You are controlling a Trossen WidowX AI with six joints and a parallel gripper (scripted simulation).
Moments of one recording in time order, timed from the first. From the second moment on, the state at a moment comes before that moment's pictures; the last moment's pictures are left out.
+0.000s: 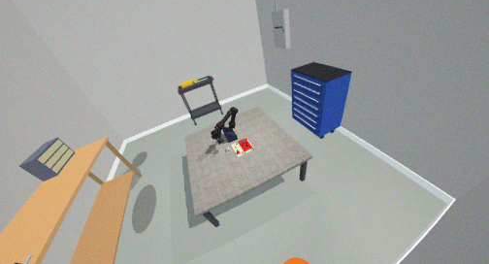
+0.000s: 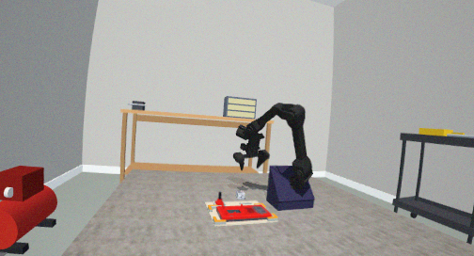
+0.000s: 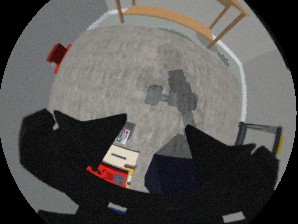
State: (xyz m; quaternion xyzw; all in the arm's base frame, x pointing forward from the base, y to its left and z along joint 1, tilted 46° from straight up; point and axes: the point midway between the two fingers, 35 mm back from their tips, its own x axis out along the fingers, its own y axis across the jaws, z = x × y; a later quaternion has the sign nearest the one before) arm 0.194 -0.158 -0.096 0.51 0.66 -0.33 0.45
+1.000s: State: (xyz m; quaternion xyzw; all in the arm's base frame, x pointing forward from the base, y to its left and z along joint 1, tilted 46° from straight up) arm 0.248 -0.055 -0.095 0.63 0.67 -0.28 0.27
